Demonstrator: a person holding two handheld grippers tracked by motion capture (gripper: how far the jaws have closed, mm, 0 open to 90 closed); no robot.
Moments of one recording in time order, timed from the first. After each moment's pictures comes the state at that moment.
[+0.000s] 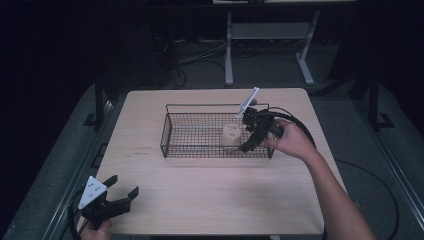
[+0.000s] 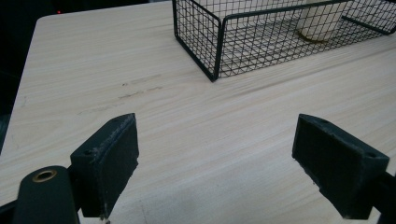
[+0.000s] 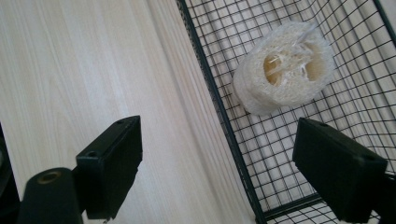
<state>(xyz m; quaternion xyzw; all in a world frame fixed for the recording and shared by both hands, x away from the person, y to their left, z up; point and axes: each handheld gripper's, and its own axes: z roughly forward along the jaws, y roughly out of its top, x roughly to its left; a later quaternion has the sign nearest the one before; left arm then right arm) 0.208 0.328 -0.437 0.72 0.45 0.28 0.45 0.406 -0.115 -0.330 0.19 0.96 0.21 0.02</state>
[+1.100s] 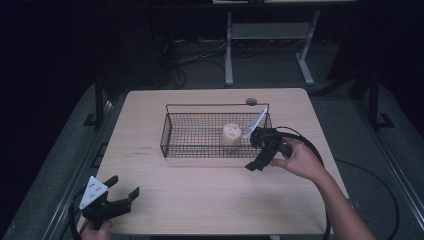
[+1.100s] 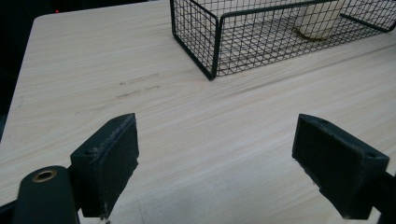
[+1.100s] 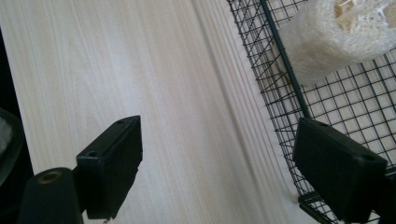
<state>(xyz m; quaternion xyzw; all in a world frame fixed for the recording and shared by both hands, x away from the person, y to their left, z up) 0.207 0.326 -0.437 0.73 0.45 0.28 0.44 0.364 -0.132 -0.356 0.18 0.96 0.21 0.02</state>
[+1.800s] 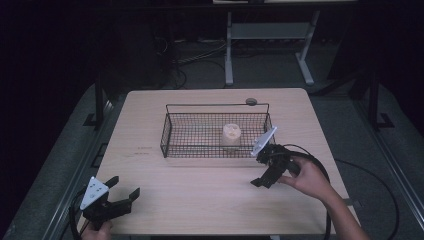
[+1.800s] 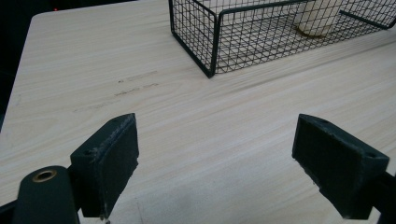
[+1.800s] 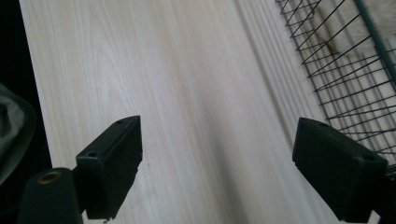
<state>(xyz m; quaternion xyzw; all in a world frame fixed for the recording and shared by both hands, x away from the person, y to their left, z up) 0.207 0.326 -0.438 0.73 0.45 0.27 0.44 0.328 -0.150 -0.382 0.17 0.96 0.23 0.01</state>
